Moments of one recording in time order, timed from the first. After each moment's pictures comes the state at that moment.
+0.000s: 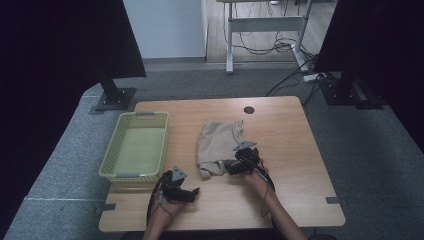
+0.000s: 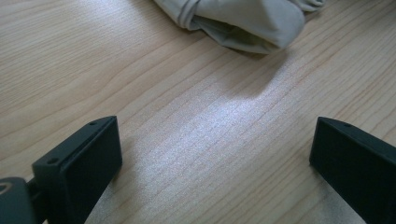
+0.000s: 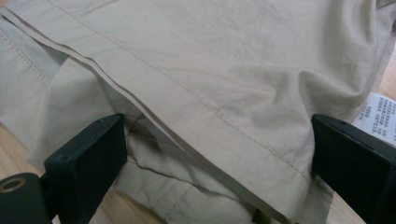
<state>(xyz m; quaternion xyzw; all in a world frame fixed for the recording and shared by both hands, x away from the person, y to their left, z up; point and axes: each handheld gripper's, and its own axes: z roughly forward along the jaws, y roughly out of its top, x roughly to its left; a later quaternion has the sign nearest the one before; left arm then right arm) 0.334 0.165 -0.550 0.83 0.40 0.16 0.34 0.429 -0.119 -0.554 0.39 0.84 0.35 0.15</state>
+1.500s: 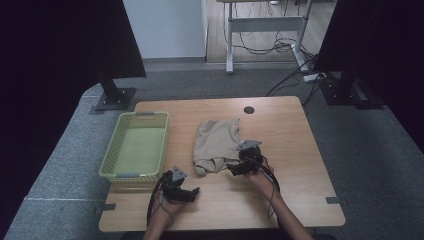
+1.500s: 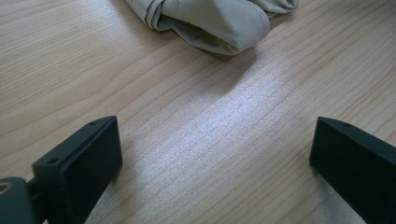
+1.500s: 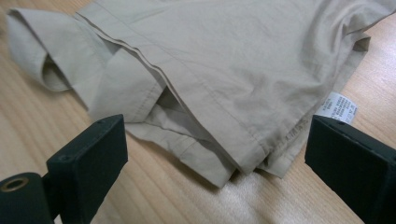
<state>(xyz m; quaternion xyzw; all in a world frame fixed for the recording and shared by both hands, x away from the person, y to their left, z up) 0.333 0.165 -0.550 0.83 0.41 0.17 0.34 0.416 -0.130 -0.528 0.35 0.84 0.38 0.15</state>
